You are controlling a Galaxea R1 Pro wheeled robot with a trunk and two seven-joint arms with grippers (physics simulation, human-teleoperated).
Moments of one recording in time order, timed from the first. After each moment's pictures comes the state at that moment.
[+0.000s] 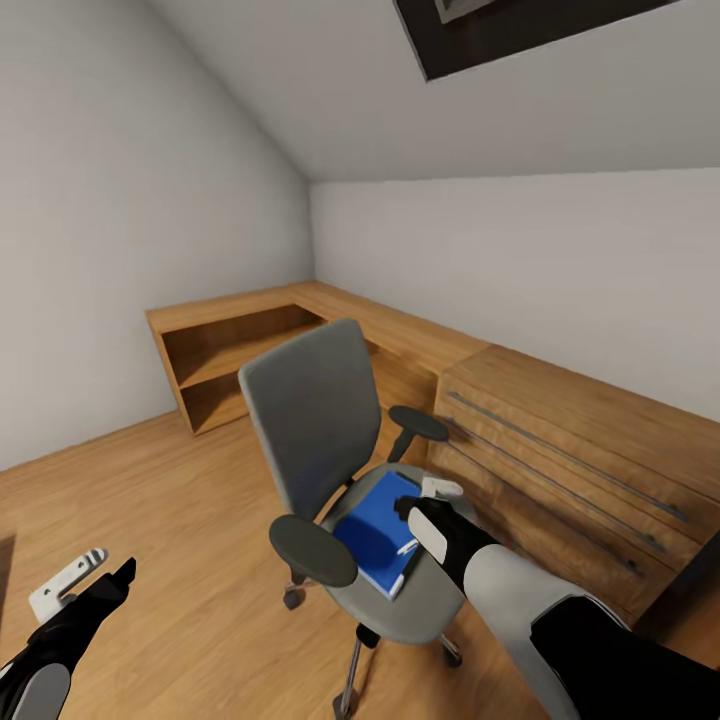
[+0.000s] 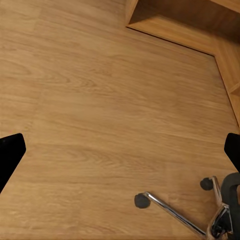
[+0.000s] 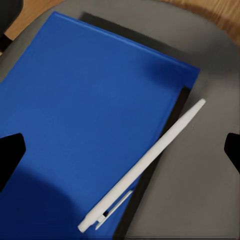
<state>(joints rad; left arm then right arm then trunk) -0.01 0.10 0.31 -1.62 0.67 0.38 0.39 -0.93 0.17 0.40 -0.26 -0.61 0.22 -0.41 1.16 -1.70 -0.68</state>
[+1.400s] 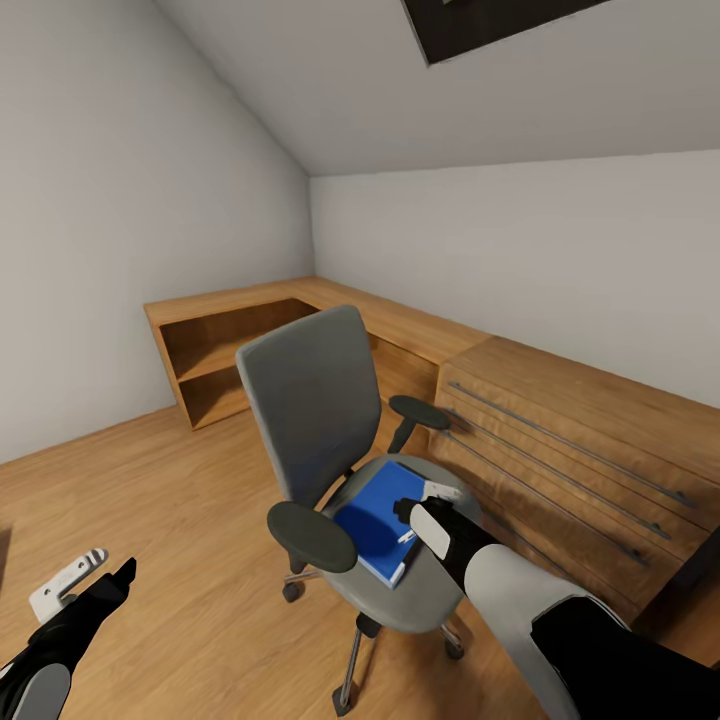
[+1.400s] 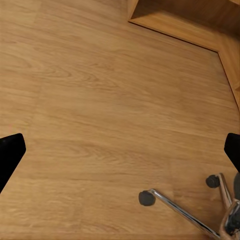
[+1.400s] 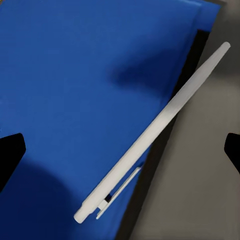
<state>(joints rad) -0.01 0.10 0.31 -1.62 0.67 0.38 0.39 -0.93 0.17 0.36 -0.25 -0.68 0.25 -0.41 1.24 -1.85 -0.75</state>
